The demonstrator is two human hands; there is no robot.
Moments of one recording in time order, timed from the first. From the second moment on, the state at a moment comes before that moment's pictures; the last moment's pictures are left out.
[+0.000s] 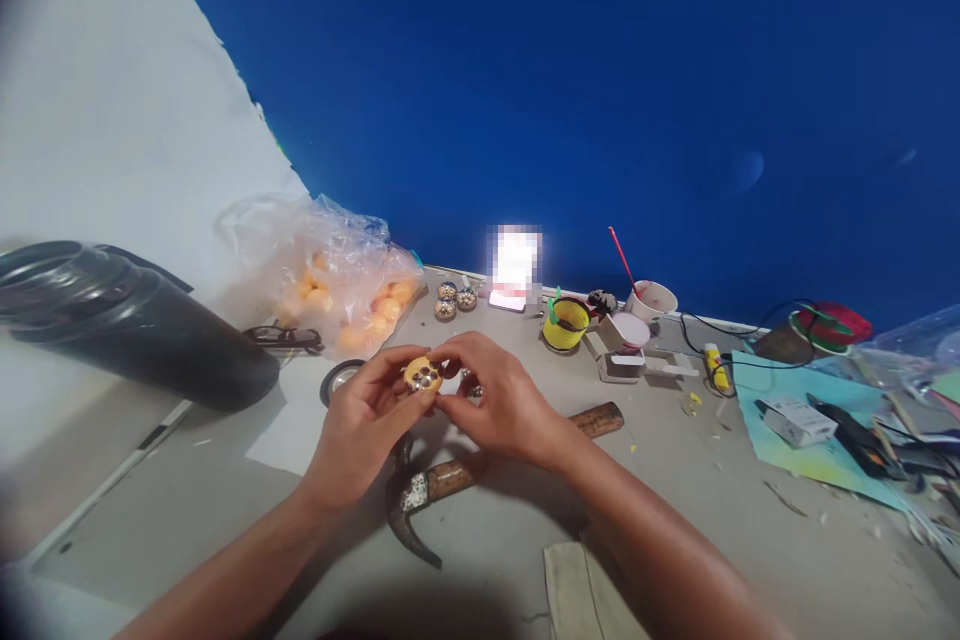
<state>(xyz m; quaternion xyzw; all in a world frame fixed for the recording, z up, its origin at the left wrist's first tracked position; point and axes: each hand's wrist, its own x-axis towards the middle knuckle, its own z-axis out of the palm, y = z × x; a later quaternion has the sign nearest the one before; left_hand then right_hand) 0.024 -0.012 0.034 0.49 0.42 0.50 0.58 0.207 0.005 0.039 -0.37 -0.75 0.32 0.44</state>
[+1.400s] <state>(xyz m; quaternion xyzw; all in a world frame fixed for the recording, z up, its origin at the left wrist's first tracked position) 0.026 -0.011 0.030 0.51 0.38 0.50 0.58 0.200 0.015 0.017 -0.29 -0.43 0.72 0.47</state>
